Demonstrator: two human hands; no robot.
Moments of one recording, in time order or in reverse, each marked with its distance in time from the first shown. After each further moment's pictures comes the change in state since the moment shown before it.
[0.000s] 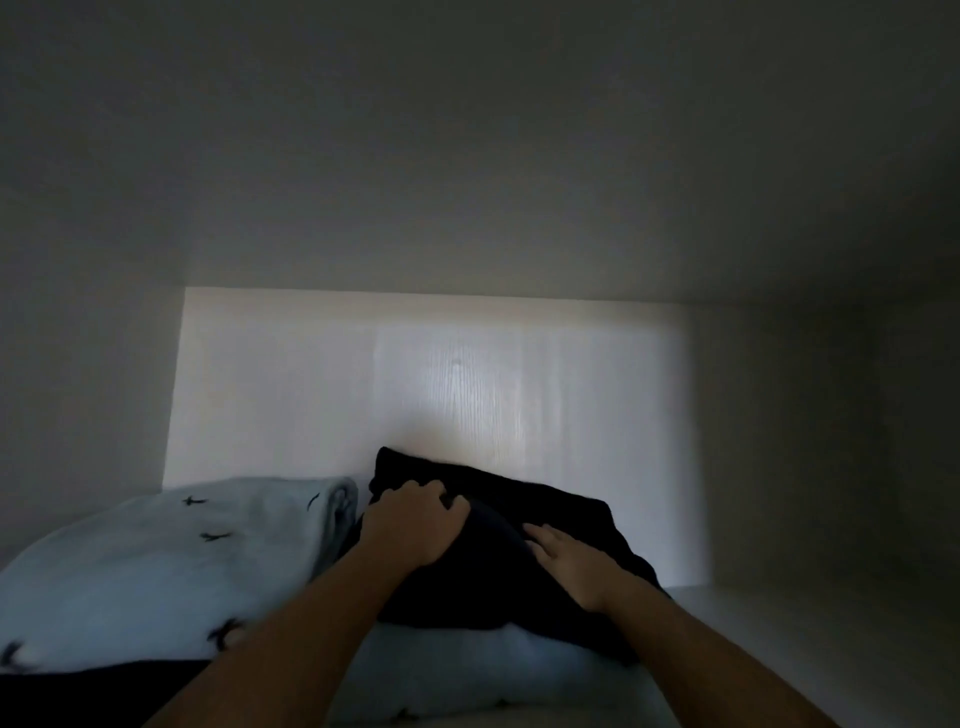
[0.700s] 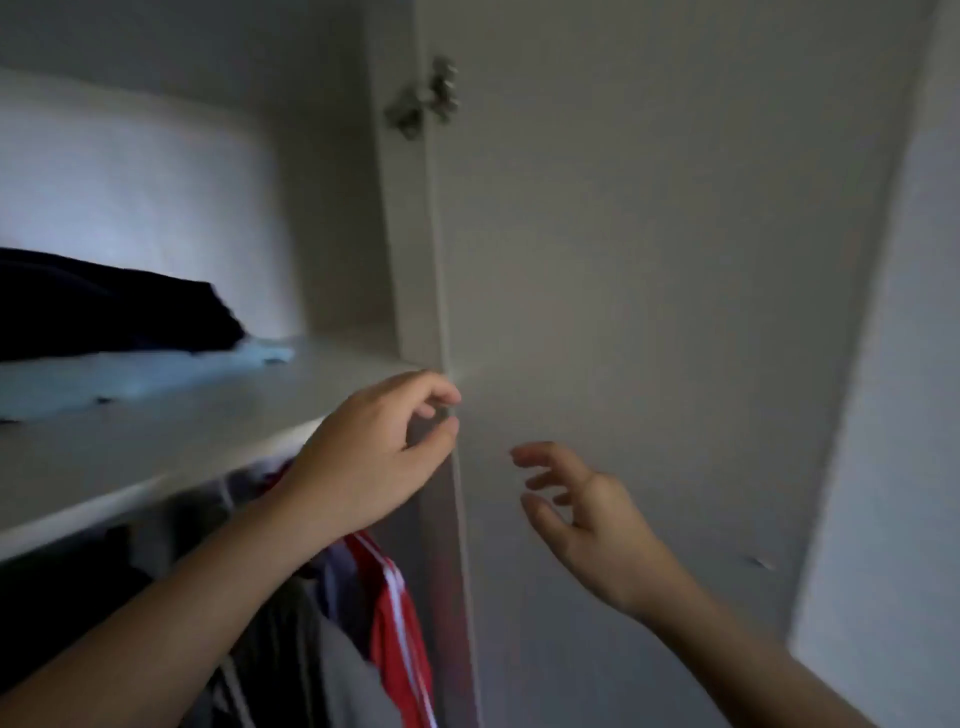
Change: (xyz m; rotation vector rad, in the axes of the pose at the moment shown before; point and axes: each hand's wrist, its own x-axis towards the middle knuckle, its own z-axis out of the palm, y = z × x) left_hand -0.448 0.273 -0.125 -0.786 -0.221 0.827; right_hand -0.671 -0.024 -0.053 0.159 0.554 0.378
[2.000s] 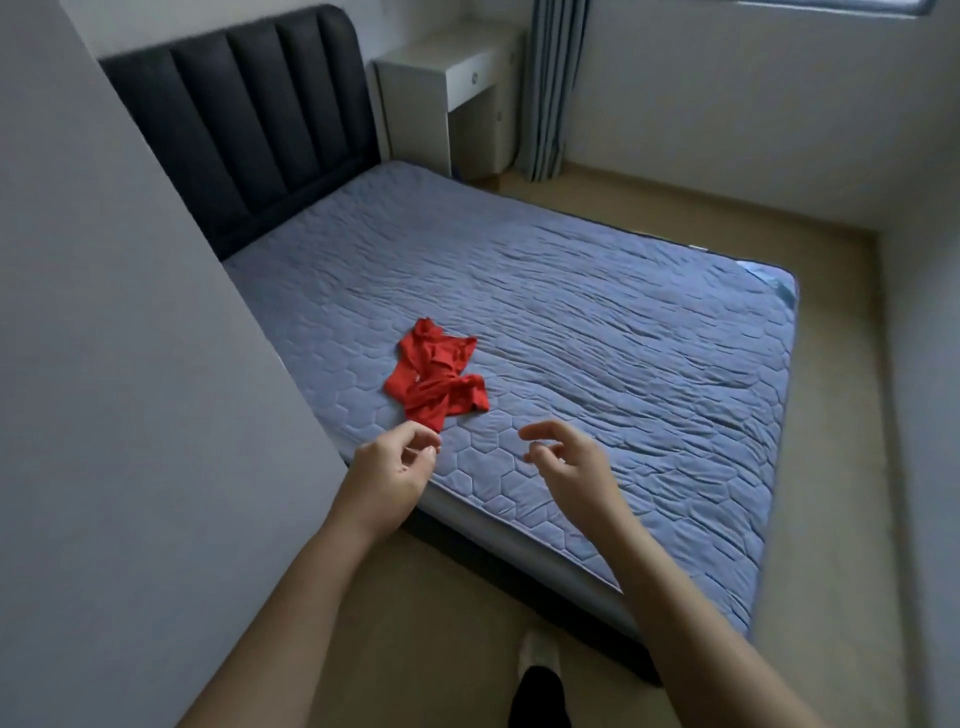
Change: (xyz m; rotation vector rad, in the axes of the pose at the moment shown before) left_hand -0.244 1.046 0.667 -0.869 -1.367 0.765; right_hand -0.916 0.193 -0.665 -0.295 1.463 1.528
